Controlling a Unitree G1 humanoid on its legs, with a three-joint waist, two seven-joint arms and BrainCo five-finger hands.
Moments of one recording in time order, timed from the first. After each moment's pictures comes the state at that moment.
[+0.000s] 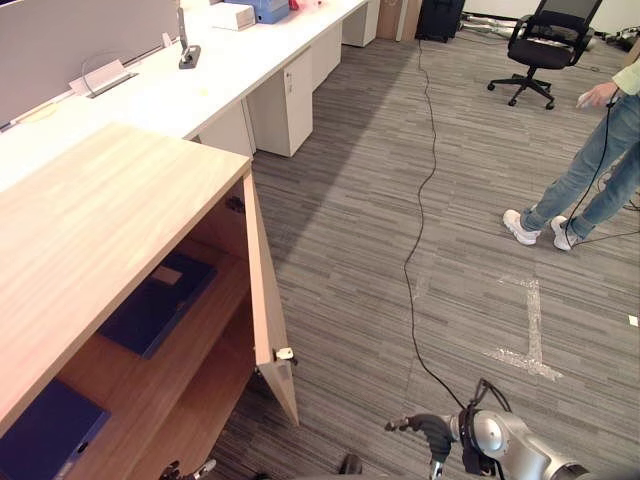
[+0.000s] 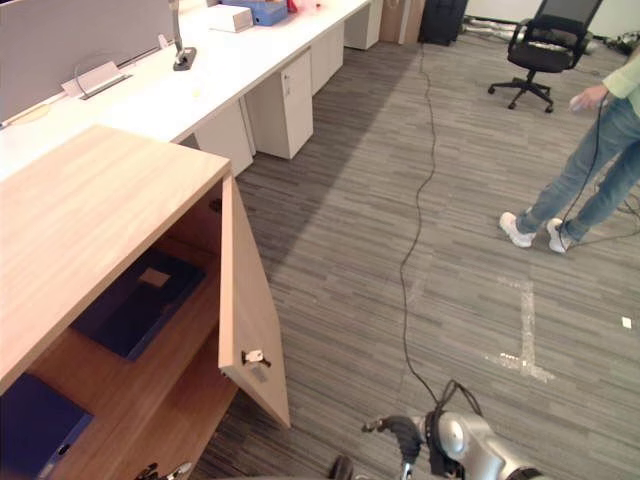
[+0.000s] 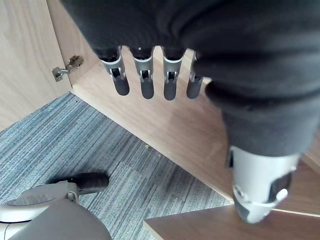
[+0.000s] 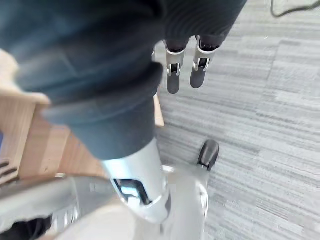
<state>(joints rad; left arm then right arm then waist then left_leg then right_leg) 0.25 0.13 0.32 0.91 0.09 -0.07 0.09 0.04 -0.70 0.55 0.35 -0.42 -0.12 0.48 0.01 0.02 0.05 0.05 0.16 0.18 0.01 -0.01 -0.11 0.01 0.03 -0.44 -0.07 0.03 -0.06</state>
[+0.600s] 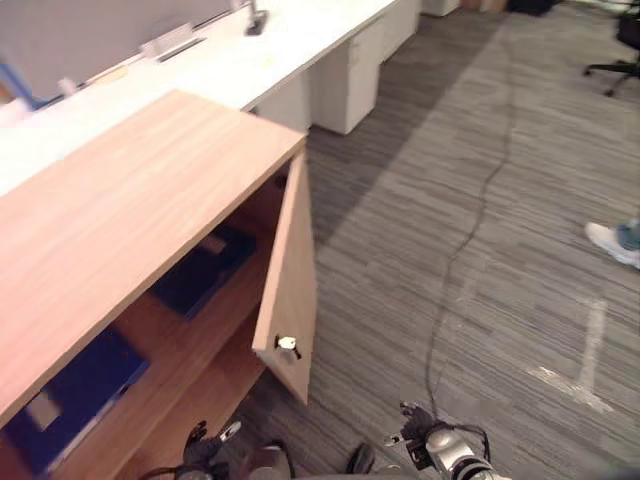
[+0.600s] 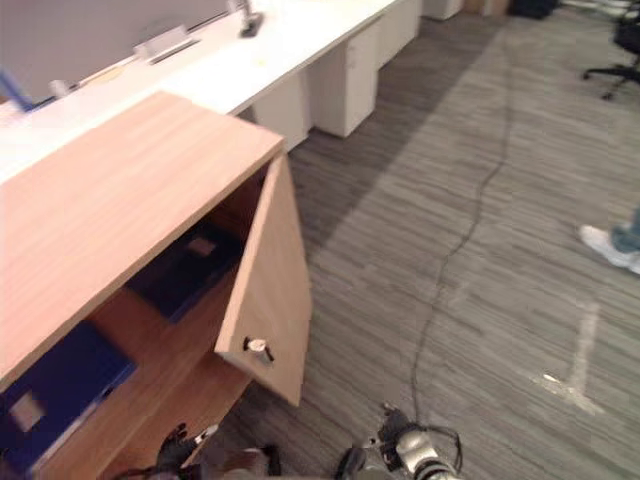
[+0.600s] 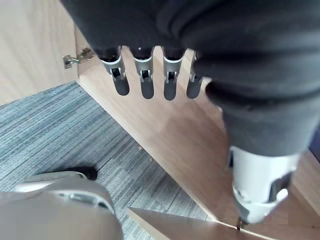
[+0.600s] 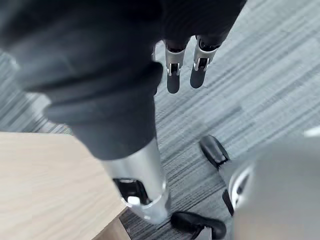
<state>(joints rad) 0.16 0.05 0.21 0.85 0.03 -0.07 0.16 -0.15 -0.10 -0.04 1.23 -0.28 0.04 -0.04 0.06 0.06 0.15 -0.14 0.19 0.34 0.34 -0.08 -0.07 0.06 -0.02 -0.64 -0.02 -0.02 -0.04</state>
